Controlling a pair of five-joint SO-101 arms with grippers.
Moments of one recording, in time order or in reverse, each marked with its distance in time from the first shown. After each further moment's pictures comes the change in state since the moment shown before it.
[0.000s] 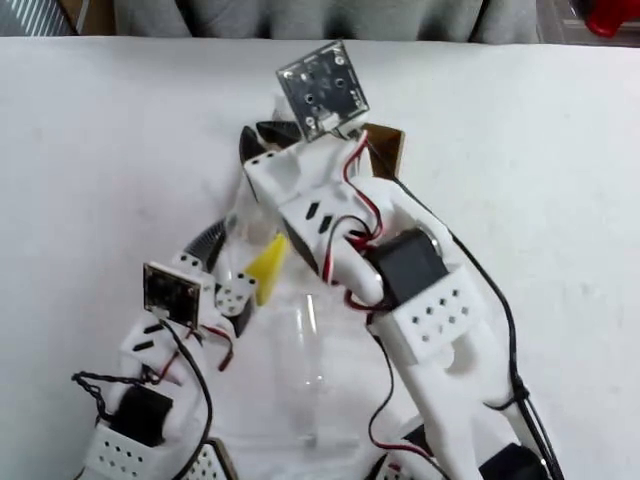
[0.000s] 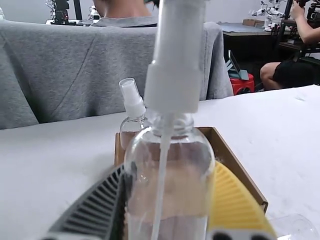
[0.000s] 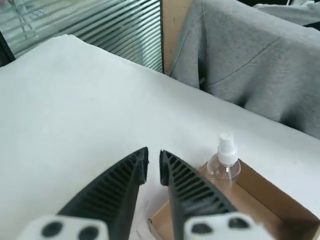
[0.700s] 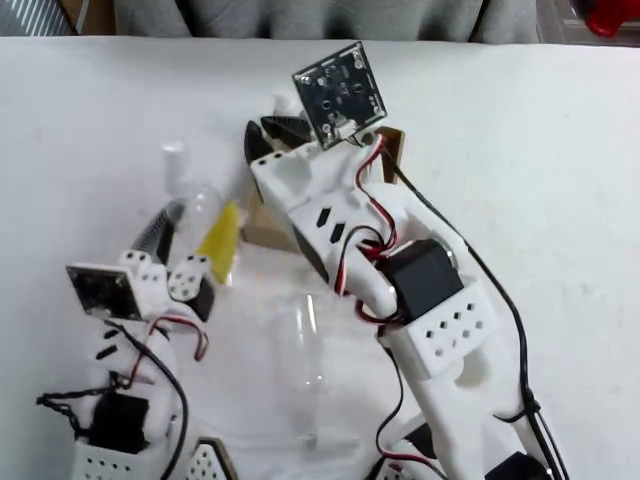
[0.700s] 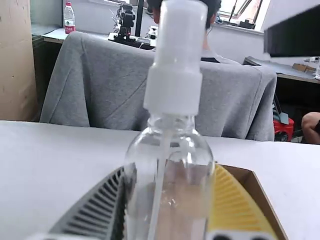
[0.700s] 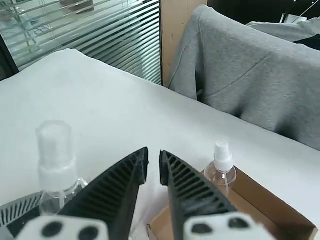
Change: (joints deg) left arm -11.8 -0.1 -8.0 5.1 8.4; right arm 0.4 -2.1 0.0 0.7 0.6
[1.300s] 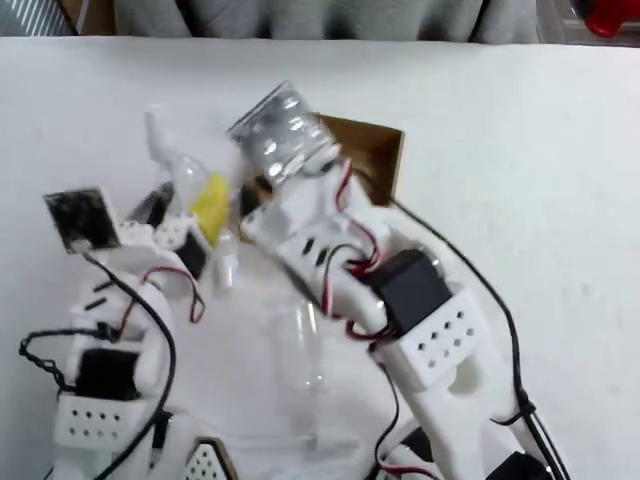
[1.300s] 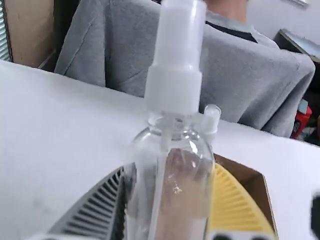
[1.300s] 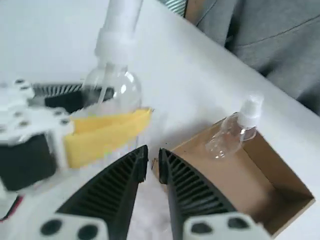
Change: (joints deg) left arm -4.4 31.0 -19.6 0.5 10.8; right arm -6.2 -0.4 0.0 15.6 9.5
